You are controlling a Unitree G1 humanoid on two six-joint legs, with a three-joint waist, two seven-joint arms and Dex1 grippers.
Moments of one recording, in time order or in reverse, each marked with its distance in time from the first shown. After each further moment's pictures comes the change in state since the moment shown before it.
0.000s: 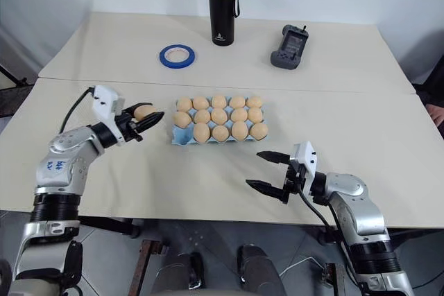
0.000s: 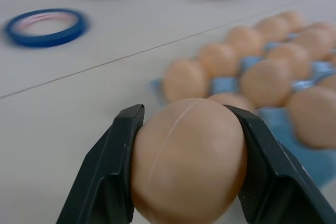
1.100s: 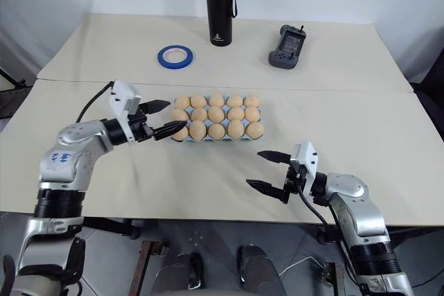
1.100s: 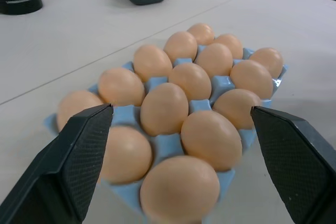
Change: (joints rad) left arm 0.057 0.050 0.009 -0.179 -0.049 0.129 -0.089; right arm -0.020 -0.001 0.000 0.013 -0.010 -0.032 0.007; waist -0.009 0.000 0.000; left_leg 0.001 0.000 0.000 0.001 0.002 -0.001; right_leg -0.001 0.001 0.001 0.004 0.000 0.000
